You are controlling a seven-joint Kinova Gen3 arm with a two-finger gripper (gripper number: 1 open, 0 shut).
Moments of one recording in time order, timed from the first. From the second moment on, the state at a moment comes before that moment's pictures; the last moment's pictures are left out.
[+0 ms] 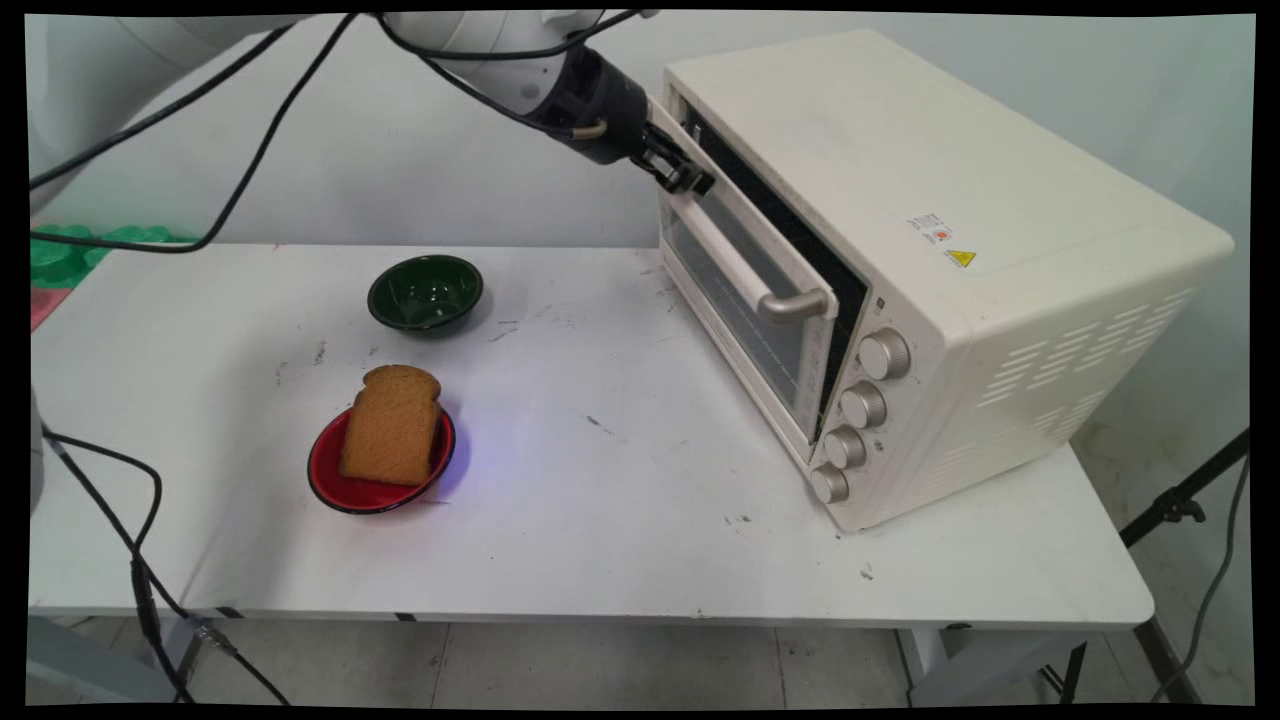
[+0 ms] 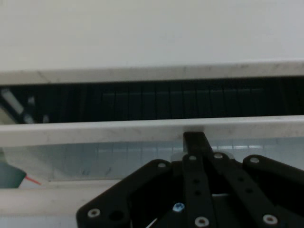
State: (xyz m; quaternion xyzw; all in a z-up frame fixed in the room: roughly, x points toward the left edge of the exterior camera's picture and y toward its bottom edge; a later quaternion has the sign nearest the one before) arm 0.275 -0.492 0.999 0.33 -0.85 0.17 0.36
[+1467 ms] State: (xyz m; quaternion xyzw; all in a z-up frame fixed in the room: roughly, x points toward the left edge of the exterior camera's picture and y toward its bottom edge) arm 0.358 -0.440 0.927 0.34 -0.85 0.16 0.36
